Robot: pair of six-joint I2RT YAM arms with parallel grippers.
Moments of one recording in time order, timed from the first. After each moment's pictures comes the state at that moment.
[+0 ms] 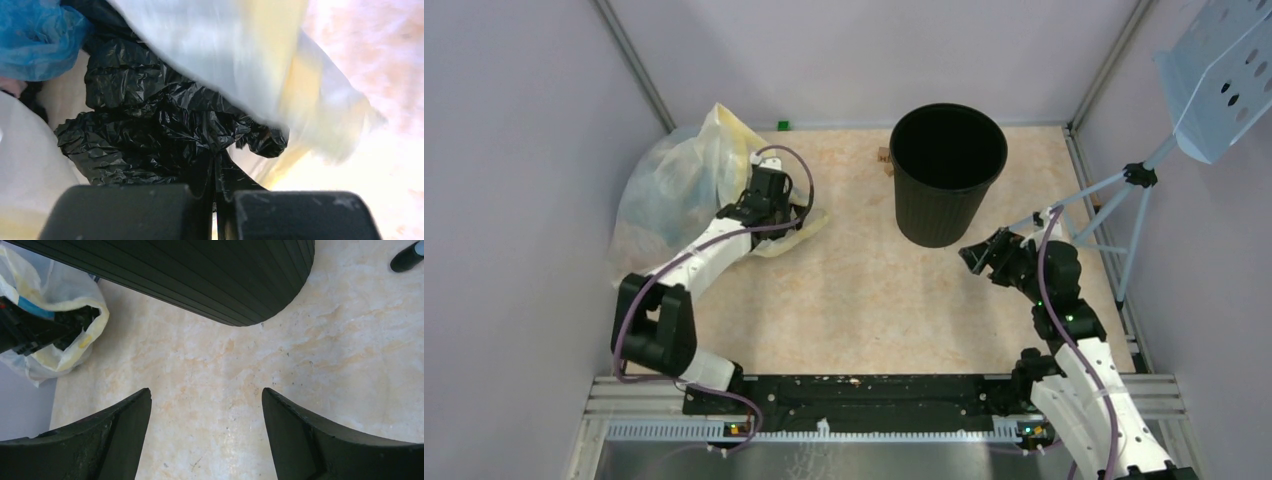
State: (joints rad) left arm -0.30 1.53 1.02 -0.32 -0.22 -0.33; right arm 0.14 0.59 0.46 -0.26 -0.24 0.59
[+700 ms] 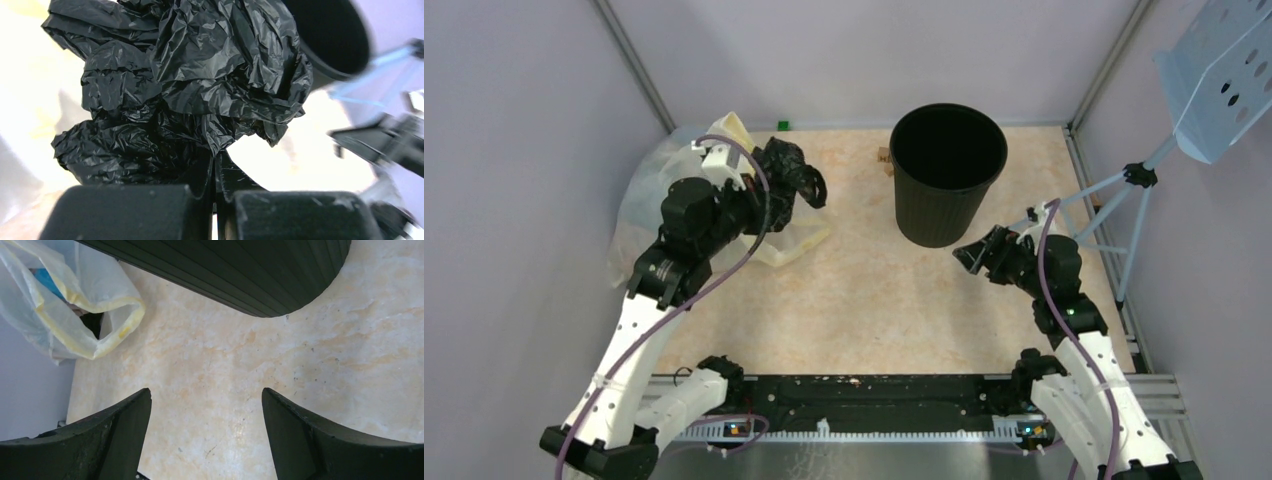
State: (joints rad) left arm -0.35 0.93 1.15 -0.53 0.08 -0.41; right arm 0.14 0.63 0.51 -0.28 -0.32 0.60
